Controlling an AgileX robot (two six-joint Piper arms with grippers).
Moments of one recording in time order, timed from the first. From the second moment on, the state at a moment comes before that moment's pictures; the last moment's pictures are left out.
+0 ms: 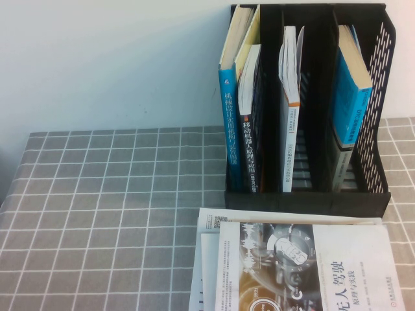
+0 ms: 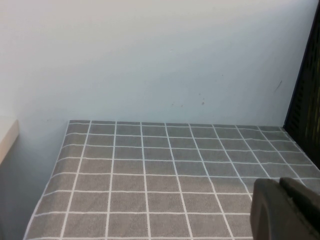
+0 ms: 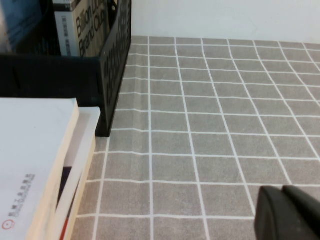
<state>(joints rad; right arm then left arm) -0.05 -0.01 0.02 -0.05 0.41 -0.03 -0.03 -0.02 0.02 -0.60 0.14 0.42</state>
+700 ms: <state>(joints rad) -0.05 -0.01 0.02 -0.05 0.41 -0.03 -0.03 -0.02 0.01 -0.49 -0.72 0.44</state>
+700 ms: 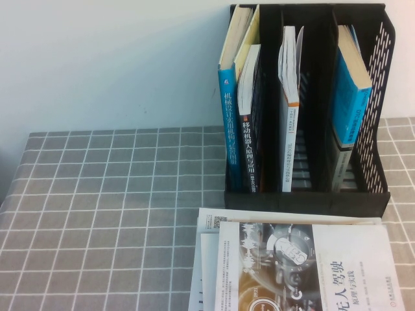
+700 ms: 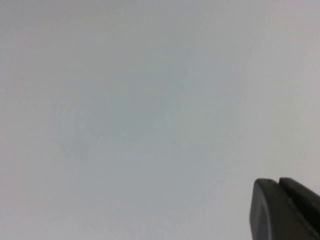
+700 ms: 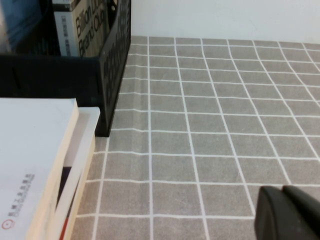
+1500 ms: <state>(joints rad) -0.05 -0.01 0.02 -0.05 0.41 -0.01 -0.03 -0.02 0.01 -0.86 -0.60 0.47</state>
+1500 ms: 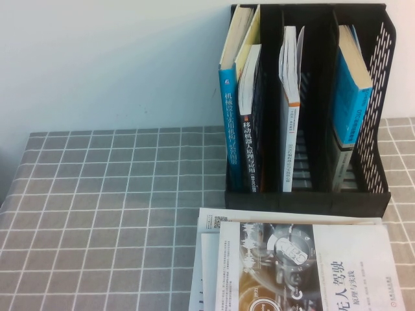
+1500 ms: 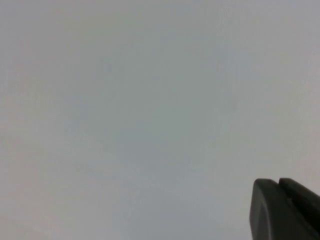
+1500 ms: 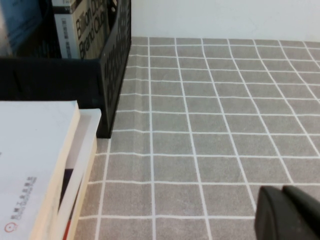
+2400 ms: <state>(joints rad) -0.05 -0.01 0.02 -0.05 0.41 -0.01 -0.03 -0.02 0.00 -1.64 -0.16 1.98</state>
